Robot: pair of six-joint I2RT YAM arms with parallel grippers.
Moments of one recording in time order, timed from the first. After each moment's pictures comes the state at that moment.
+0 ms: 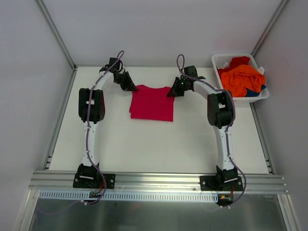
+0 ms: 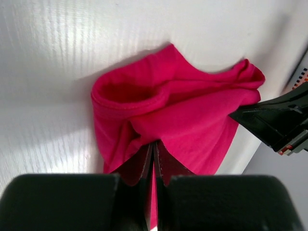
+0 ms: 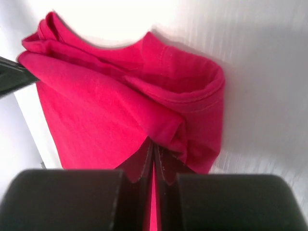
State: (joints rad) left arm -0.12 2.44 2.08 -0.68 0.58 -0.60; right arm 0.29 2.38 1.87 -0.43 -0.52 0.58
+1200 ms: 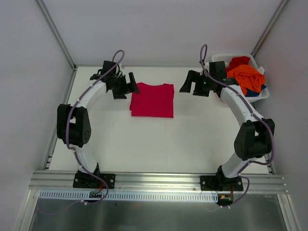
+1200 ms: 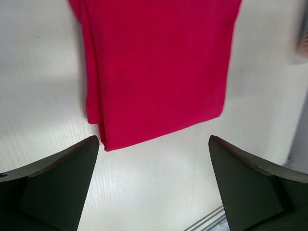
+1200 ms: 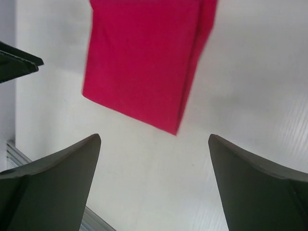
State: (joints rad) left arm -0.16 1.80 1.50 -0.58 0.43 -0.46; right arm 0.21 1.66 1.49 -0.57 -0.44 0.34
